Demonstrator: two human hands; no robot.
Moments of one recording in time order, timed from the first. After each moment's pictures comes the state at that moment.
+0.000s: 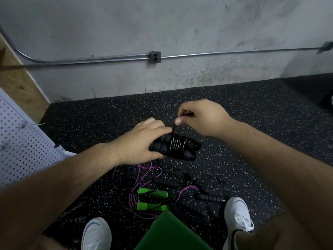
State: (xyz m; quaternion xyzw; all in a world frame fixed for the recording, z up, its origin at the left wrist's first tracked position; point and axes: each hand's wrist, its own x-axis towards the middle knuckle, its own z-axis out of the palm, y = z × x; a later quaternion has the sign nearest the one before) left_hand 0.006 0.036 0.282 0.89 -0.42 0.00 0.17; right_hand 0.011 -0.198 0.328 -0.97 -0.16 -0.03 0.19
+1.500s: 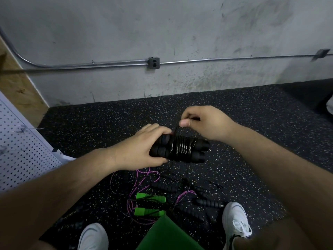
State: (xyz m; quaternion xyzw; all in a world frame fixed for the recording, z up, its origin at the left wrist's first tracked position) left_hand -0.007 0.031 0.295 0.88 -0.39 -0.05 0.25; right_hand 0.007 -0.214 0.332 -0.96 -0.16 0.00 0.24
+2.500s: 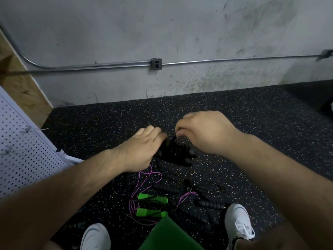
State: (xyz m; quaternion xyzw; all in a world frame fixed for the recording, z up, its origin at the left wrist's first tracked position) left_hand 0.005 0.034 0.271 0.91 -0.40 0.04 -0.01; right_hand -0.030 -0.181 0.359 -0.97 -0.25 -0.06 0.01
